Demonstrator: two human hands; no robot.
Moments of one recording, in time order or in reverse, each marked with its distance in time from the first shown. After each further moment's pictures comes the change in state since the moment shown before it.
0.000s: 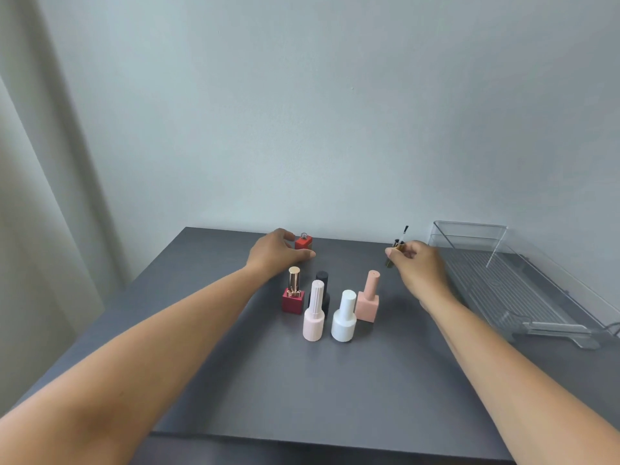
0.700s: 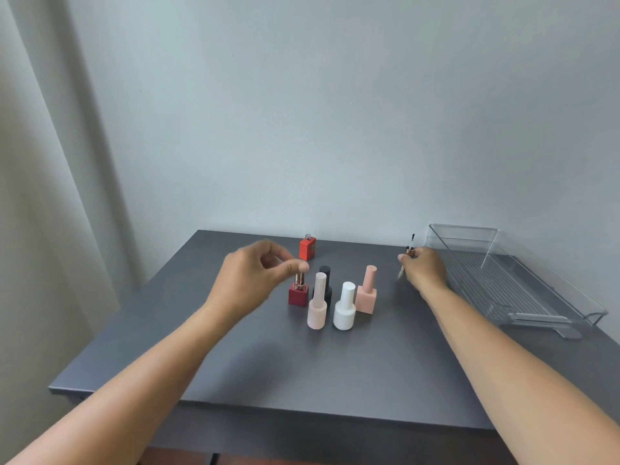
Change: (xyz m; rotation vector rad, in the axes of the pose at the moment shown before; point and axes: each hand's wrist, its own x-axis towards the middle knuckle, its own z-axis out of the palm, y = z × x) left_hand -0.154 0.020 -0.068 -0.208 0.114 0.206; right_hand 0.013 0.013 -0.010 -0.171 0.019 0.133
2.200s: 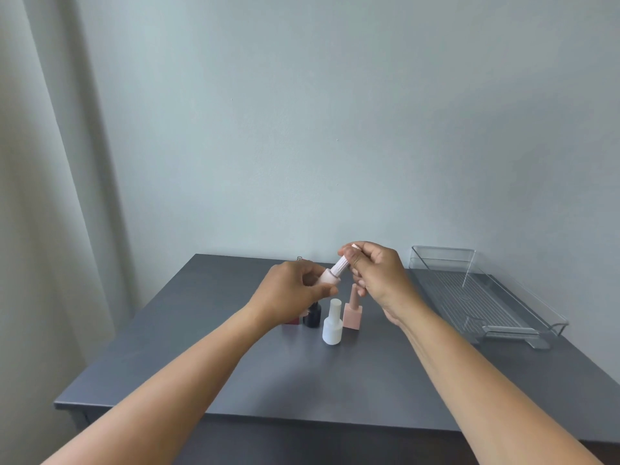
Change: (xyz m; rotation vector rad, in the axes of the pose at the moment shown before) left_hand 0.002 0.048 0.036 0.006 -0.242 0.085; right_hand -0.127 -0.103 -0.040 0.588 -0.344 -0.343
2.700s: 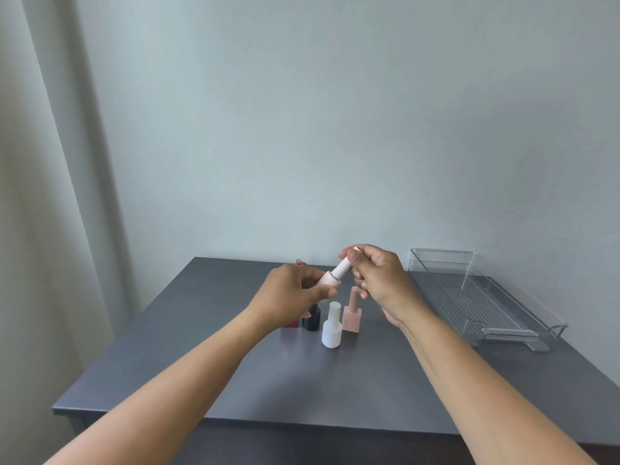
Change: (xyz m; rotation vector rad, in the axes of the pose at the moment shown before) left_hand 0.001 0.000 0.001 -0.098 -0.025 -0.004; right_hand -0.003 -0.002 -0.004 0.016 -0.040 0.007
